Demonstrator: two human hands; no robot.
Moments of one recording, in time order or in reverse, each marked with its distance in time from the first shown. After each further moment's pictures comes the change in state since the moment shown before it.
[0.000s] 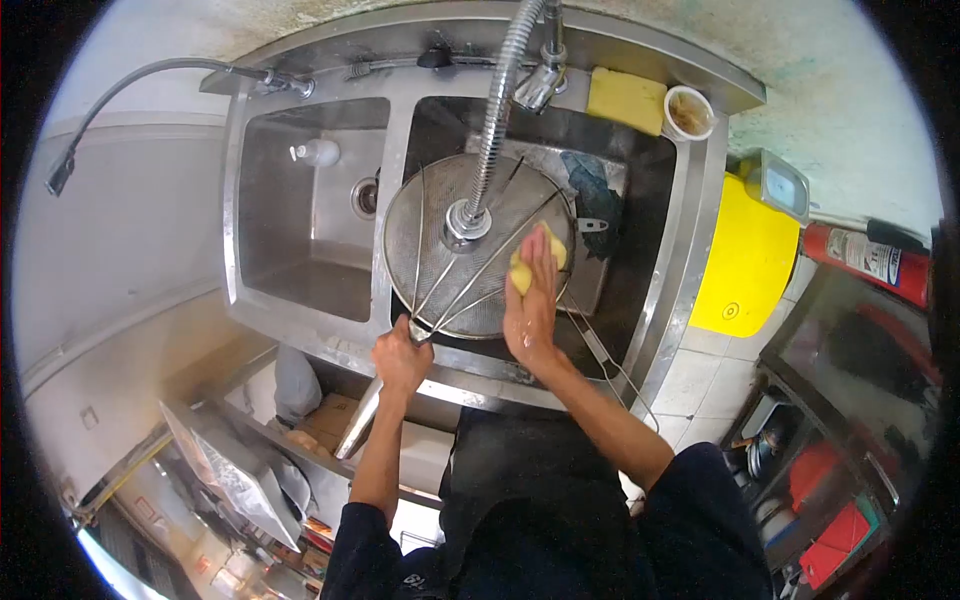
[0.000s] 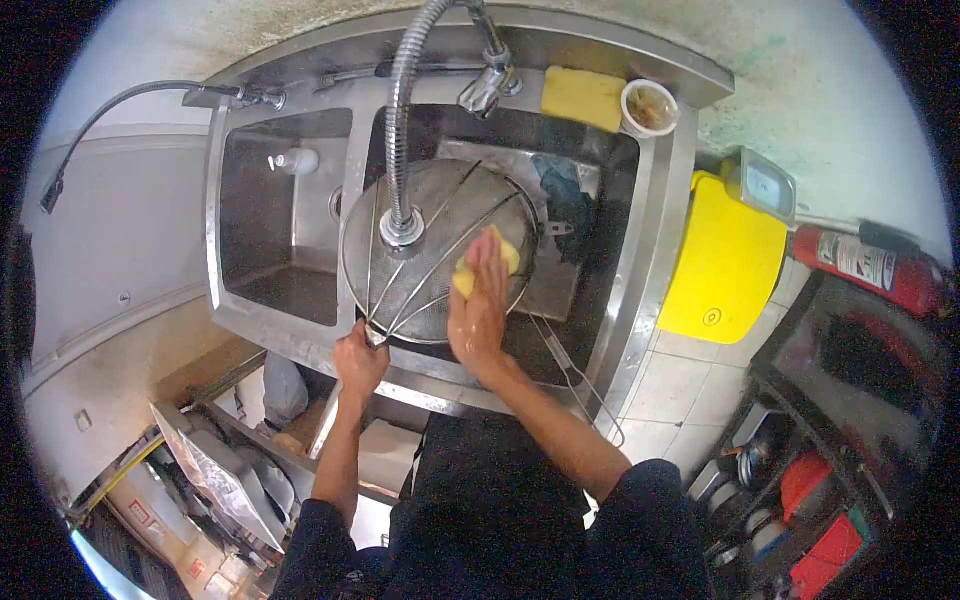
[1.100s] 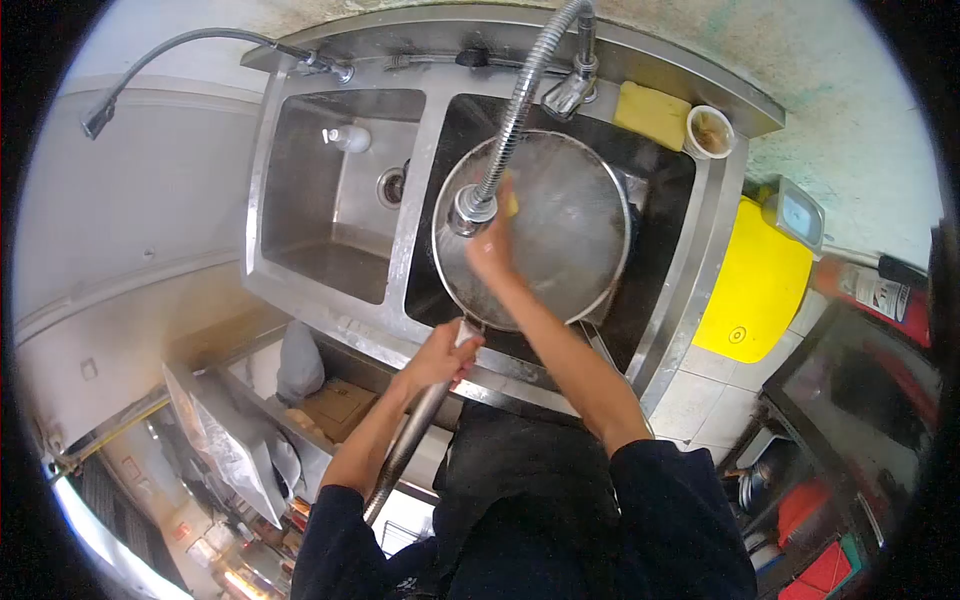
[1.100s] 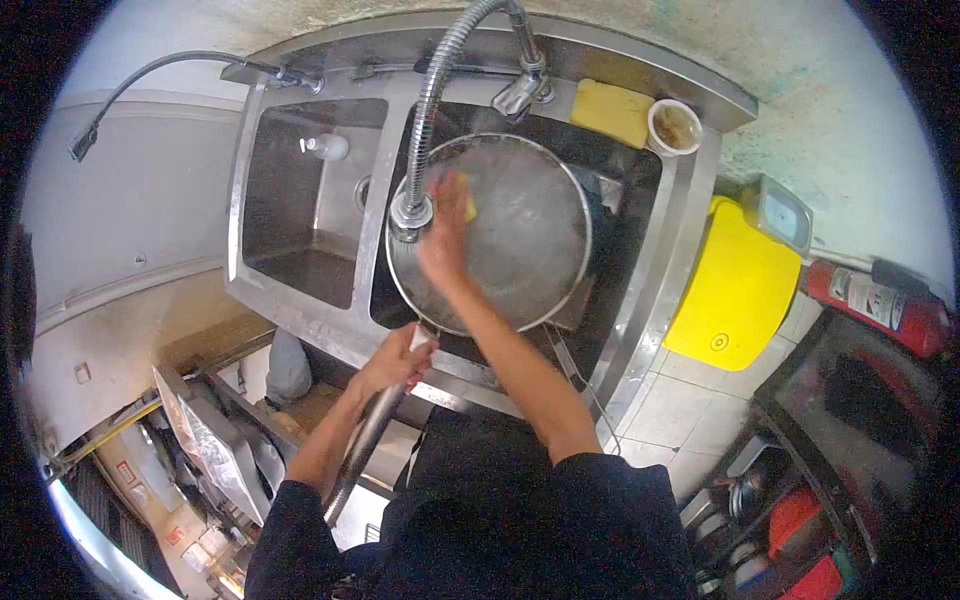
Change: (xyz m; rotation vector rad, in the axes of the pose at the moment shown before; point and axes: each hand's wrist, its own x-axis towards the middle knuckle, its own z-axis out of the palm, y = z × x) left_hand -0.011 0.040 -0.015 -0.853 -0.746 -0.221; right_hand 0.060 0.027 0.130 0.321 -0.019 -0.105
